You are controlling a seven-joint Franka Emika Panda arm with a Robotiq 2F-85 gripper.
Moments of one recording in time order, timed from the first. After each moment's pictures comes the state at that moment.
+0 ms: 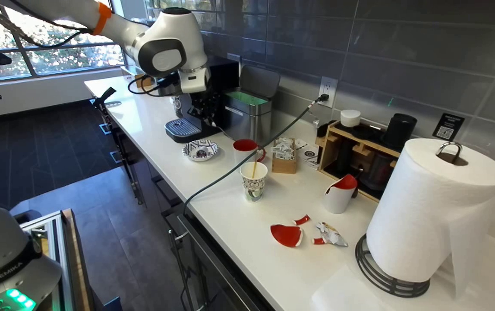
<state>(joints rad) 0.05 -0.06 0.05 -2.23 0.17 2.46 1.31</state>
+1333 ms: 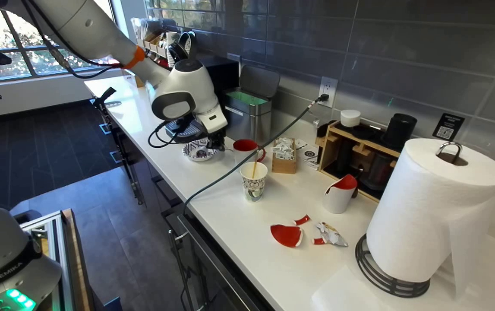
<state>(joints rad) 0.05 0.17 0.04 -2.29 0.37 2.82 0.70</state>
